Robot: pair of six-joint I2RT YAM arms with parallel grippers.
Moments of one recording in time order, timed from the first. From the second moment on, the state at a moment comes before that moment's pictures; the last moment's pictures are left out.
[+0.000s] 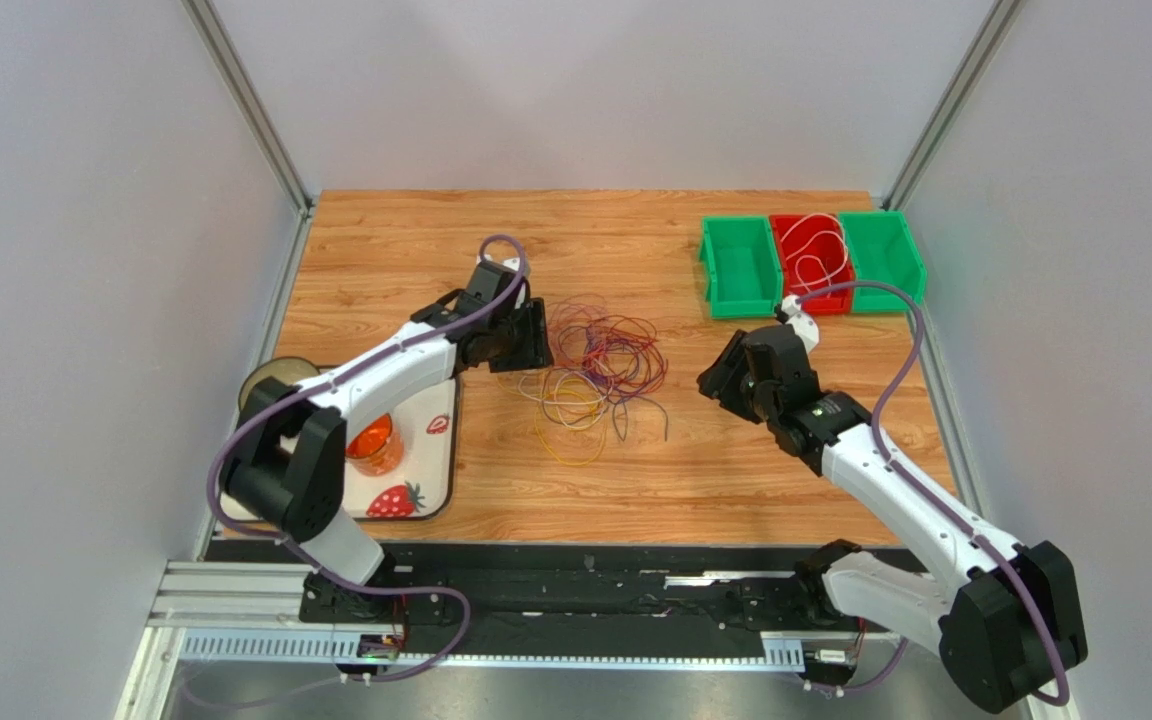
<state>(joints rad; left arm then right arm) -0.53 1.58 1.10 -0.39 0.04 -0.54 0.45 1.05 0.69 -0.36 0.18 0.83</state>
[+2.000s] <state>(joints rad) -0.57 1.28 1.91 -0.49 0.46 -0.38 0.45 1.14 0.57 -0.13 0.20 0.80</state>
